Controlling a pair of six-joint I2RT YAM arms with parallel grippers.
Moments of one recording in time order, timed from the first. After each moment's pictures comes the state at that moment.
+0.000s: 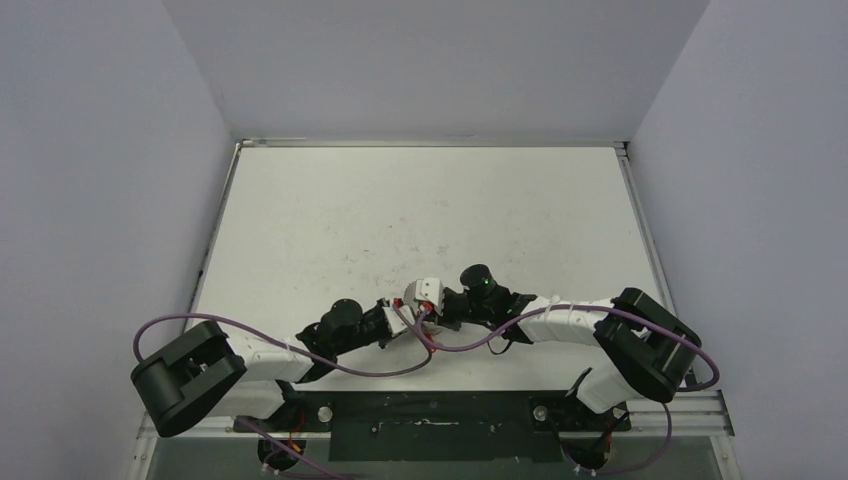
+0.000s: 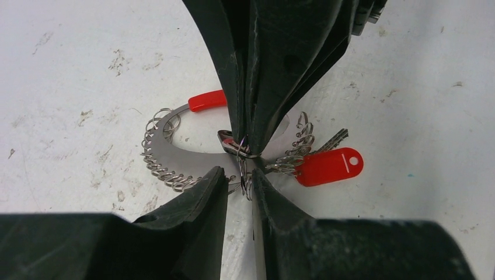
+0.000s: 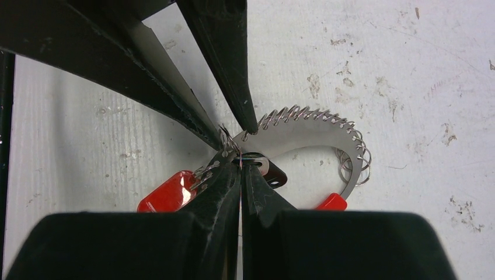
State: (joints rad) left arm -0.89 1.26 0.16 0.79 0.18 0.30; right arm 0.86 1.49 0.55 0.37 -0.47 -0.46
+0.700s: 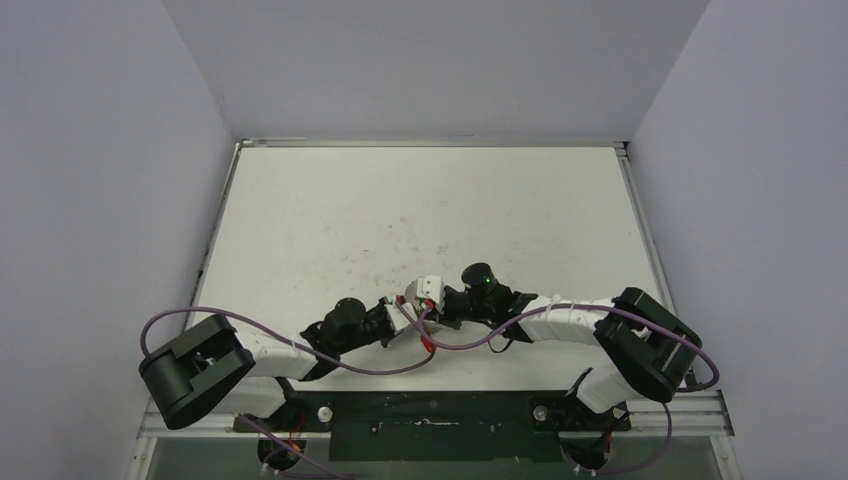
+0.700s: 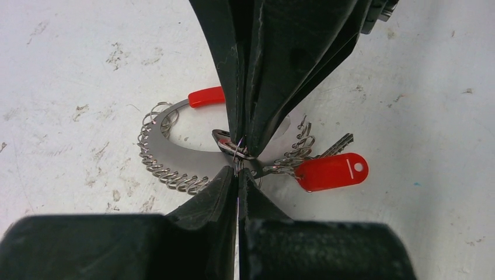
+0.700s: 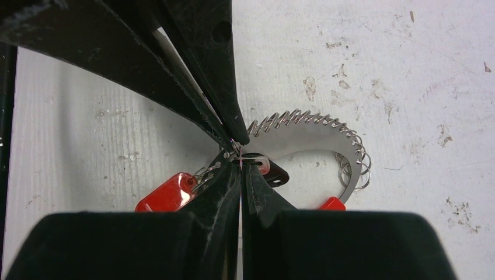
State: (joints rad) left arm -0.89 1.32 0.18 0.82 0.16 0.28; right arm 0.84 1.49 0.55 0.37 -0.48 -0.46
